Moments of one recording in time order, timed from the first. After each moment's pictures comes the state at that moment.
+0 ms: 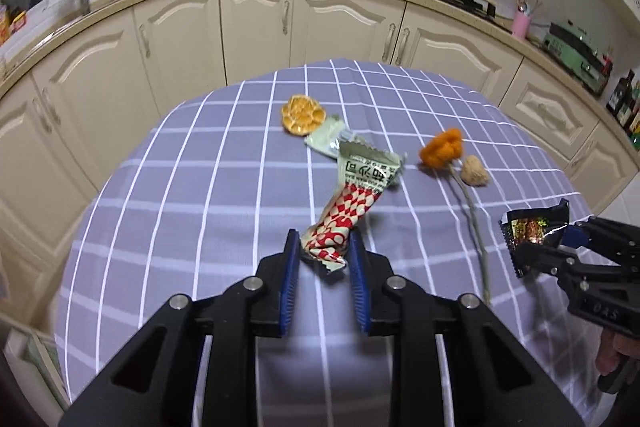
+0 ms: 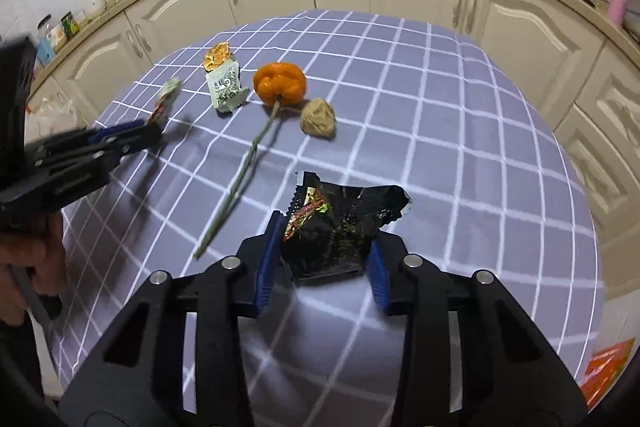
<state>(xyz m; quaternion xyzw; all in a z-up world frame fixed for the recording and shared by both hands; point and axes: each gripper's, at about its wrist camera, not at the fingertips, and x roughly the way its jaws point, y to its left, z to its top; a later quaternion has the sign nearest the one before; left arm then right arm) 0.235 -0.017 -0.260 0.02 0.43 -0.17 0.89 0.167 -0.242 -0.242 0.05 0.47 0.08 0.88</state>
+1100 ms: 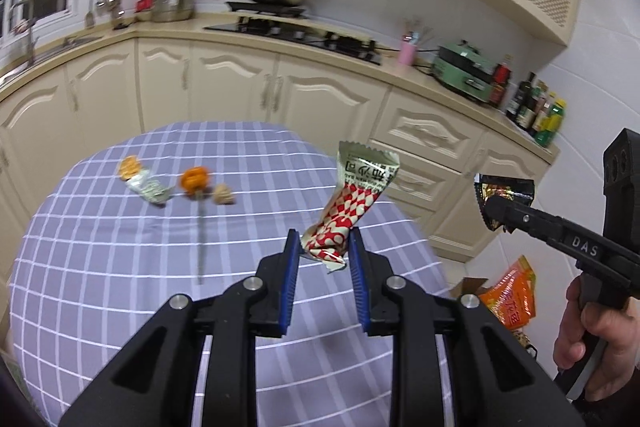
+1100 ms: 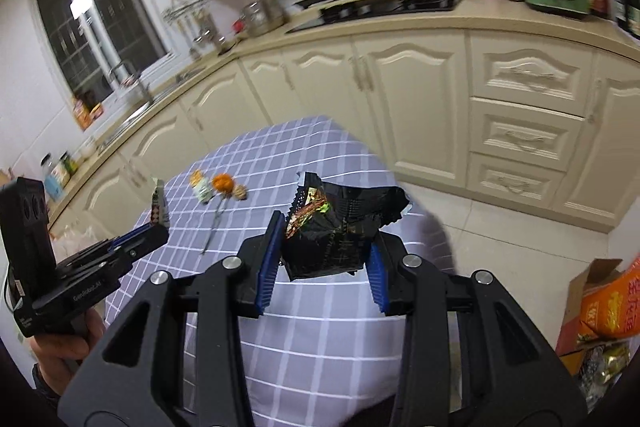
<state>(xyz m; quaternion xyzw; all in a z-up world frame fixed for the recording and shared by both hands) 0.083 -0.152 -0.165 0.00 0.34 -0.31 0.89 -0.005 -0.401 -0.141 0.20 0.31 -0.02 0.93</state>
